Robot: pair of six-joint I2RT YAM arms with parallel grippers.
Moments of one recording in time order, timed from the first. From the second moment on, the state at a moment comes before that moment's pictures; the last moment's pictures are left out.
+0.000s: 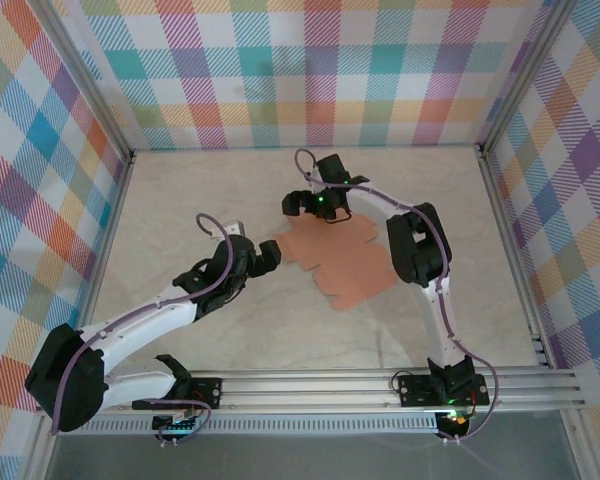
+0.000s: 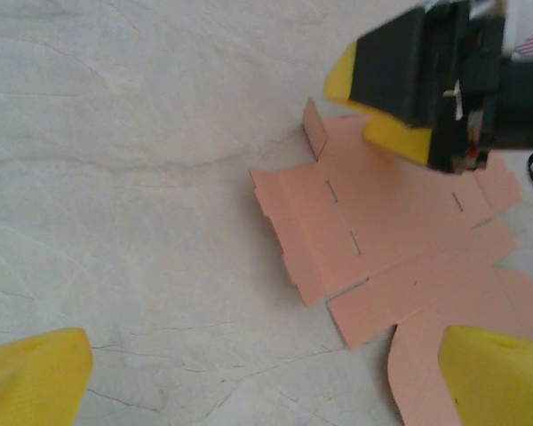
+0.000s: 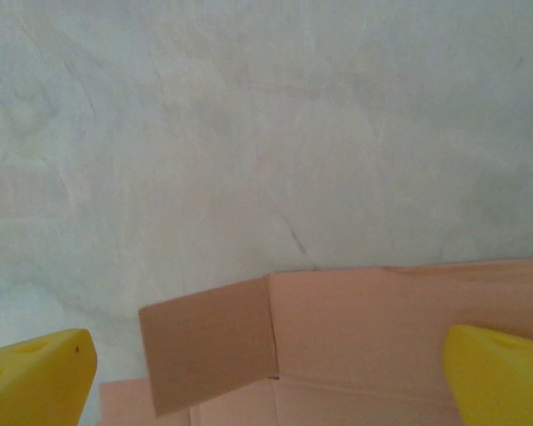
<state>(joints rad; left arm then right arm) -0.67 1.18 0.66 -0.16 -0.31 -0.78 0.48 2.33 1.85 -0.46 -0.42 0.40</state>
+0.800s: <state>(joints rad) -0.91 1.85 1.28 -0.14 0.09 -0.72 0.02 2.04 1.42 -0.46 -0.37 0.52</state>
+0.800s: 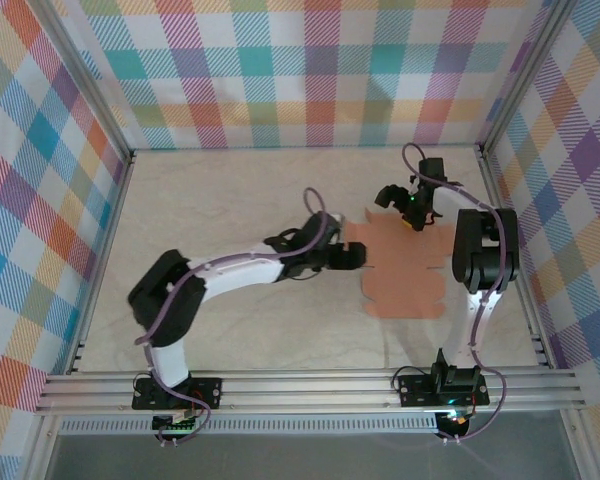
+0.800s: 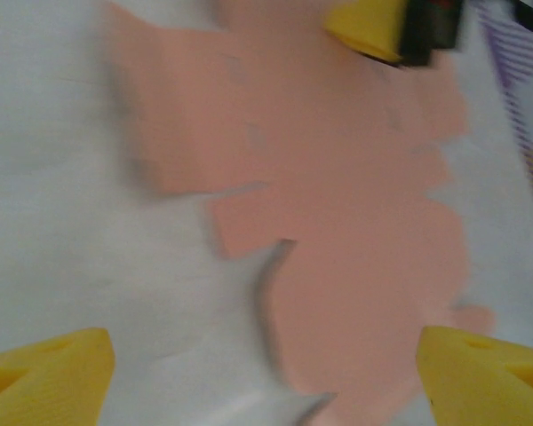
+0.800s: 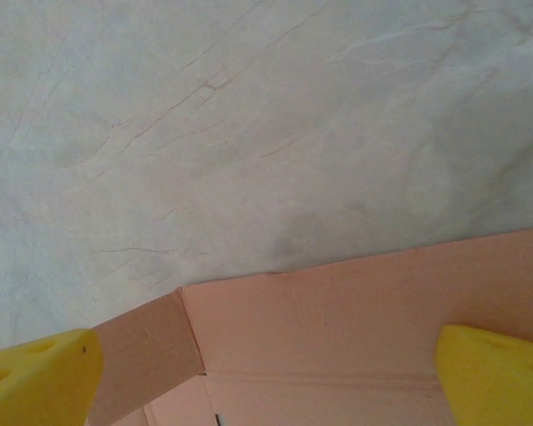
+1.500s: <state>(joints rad) -1.04 2.08 1.48 -0.39 0.16 -0.64 -0.16 1.72 1.17 -0.33 -0.41 0.58</state>
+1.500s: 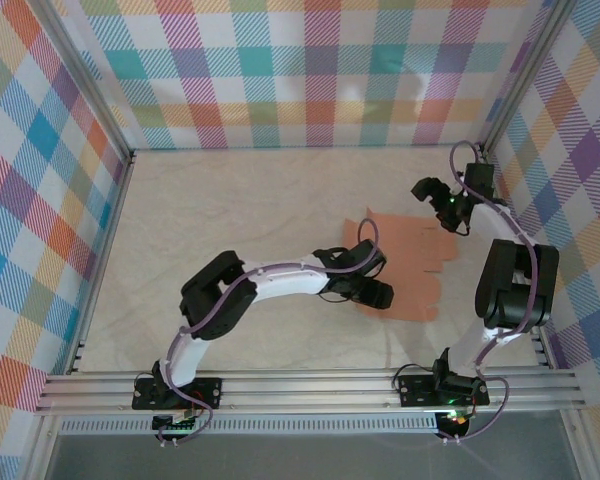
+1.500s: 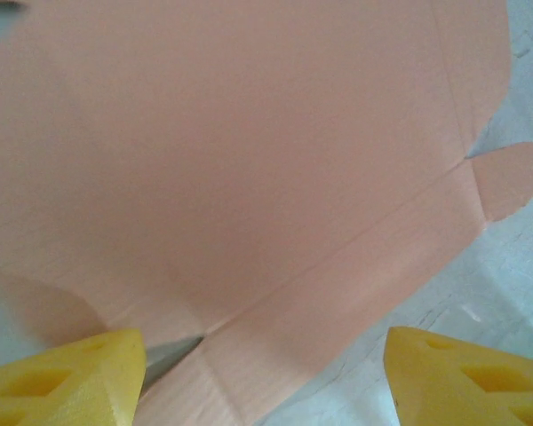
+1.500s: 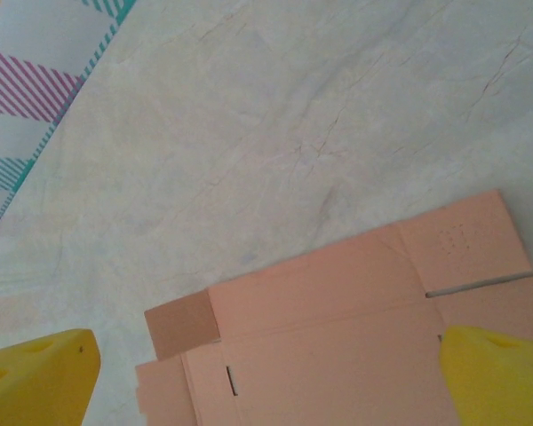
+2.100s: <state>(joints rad) -0.99 2.15 1.56 -0.45 -0.01 -0.77 -0.16 1.69 1.08 -0.29 -0.46 0.59</state>
